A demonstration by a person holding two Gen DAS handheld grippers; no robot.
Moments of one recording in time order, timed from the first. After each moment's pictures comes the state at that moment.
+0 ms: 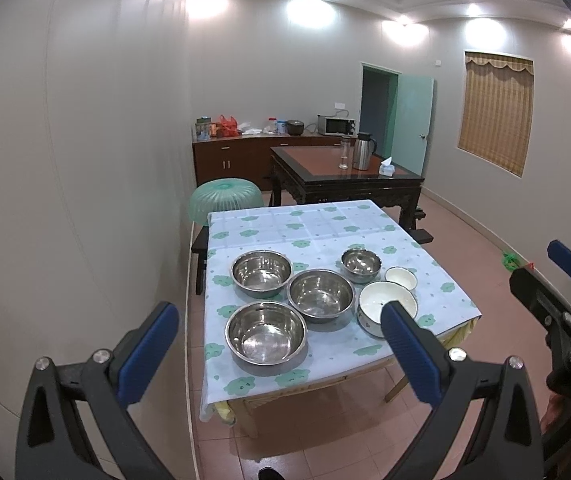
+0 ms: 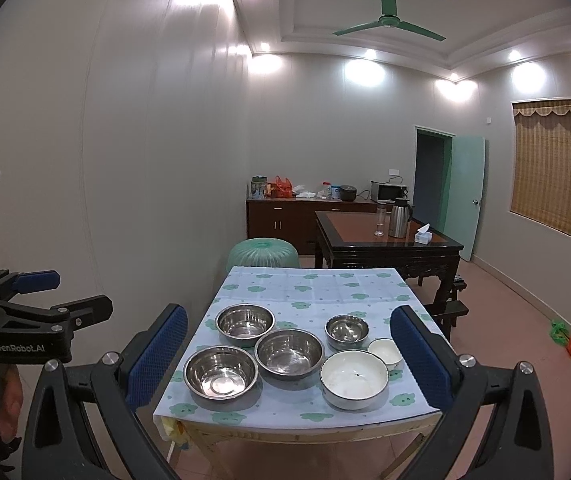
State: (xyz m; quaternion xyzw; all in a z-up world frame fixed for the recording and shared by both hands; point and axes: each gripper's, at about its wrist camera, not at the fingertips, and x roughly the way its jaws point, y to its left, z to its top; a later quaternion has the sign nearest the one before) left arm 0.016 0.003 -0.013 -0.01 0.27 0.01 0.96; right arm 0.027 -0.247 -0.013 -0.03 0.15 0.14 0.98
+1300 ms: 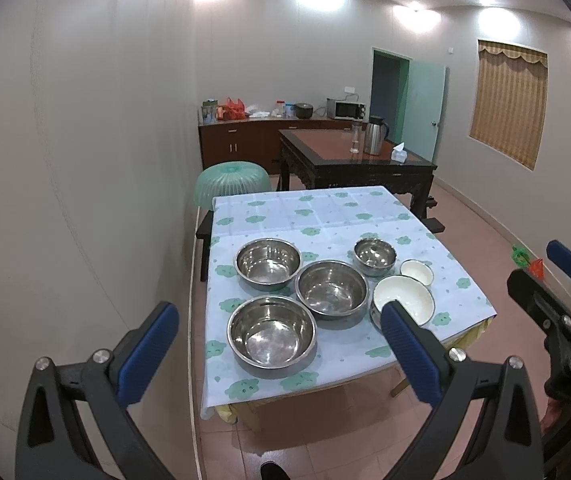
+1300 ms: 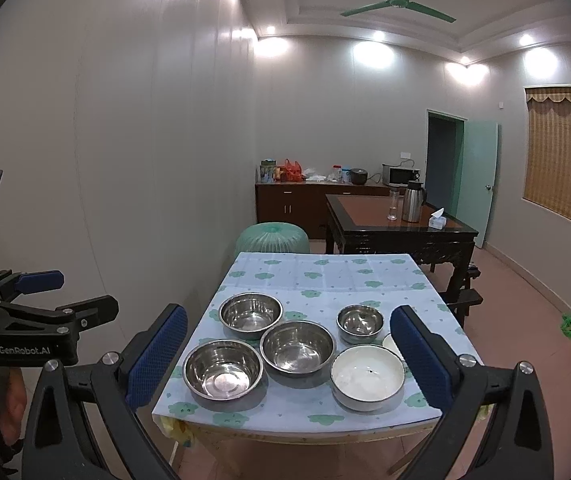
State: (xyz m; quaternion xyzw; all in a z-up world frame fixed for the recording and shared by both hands) left arm 0.072 0.011 -0.034 -0.02 0.31 0.03 0.95; right arm 0.079 -0.237 -0.023 -0.03 0.19 0.16 0.97
